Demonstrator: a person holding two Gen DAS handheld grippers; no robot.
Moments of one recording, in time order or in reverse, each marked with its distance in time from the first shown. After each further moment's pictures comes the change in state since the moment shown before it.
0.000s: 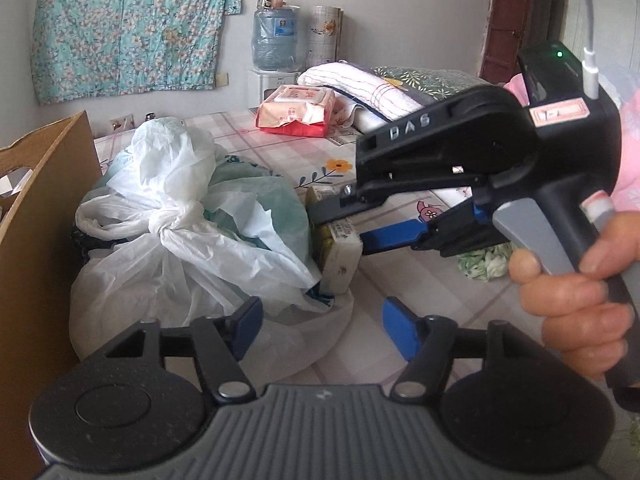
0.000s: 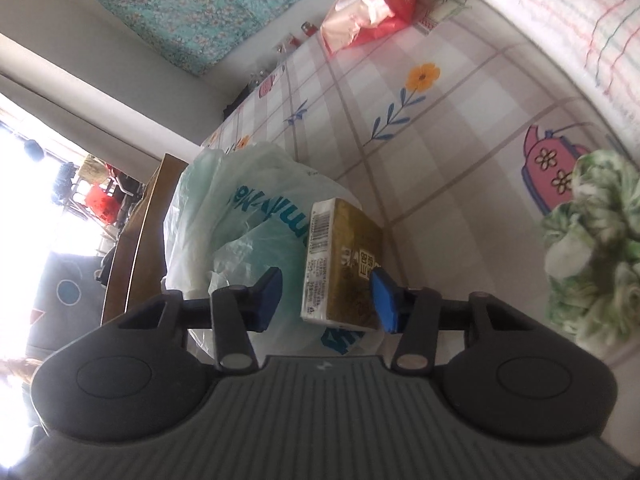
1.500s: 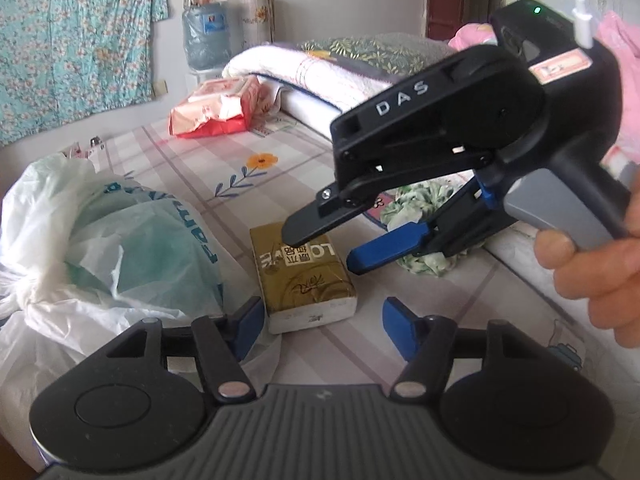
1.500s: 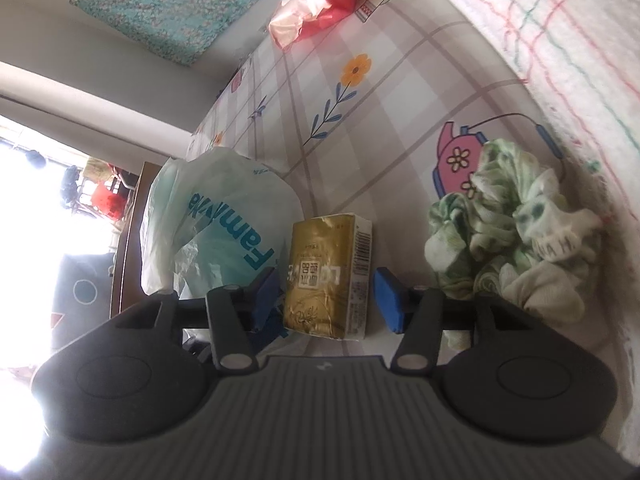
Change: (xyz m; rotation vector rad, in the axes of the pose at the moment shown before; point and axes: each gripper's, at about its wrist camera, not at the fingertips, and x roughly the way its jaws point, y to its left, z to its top) left arm 0.070 -0.051 0.021 0.187 0.053 -0.080; right arm -0.020 -0.053 0.015 0.079 0.093 0.034
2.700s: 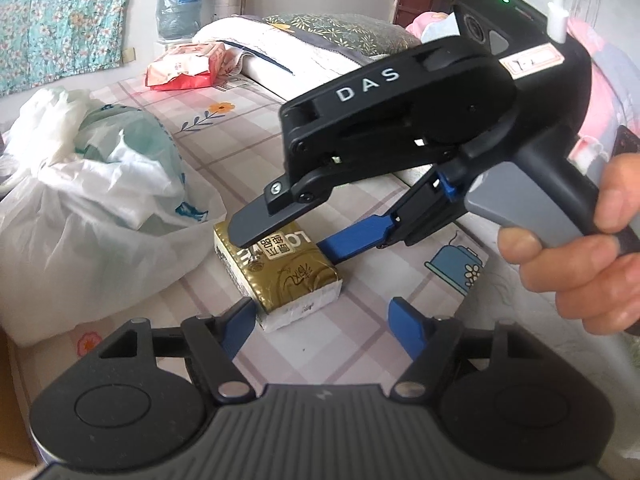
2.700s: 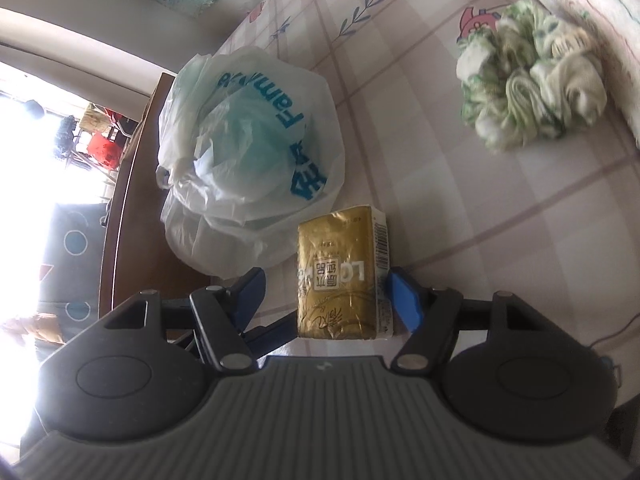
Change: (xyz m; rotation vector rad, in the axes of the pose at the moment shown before) left arm -0.063 -0.014 -0.057 -0.048 0.054 -0.156; right arm -0.012 0.024 -0.081 -0.062 0.100 -0.028
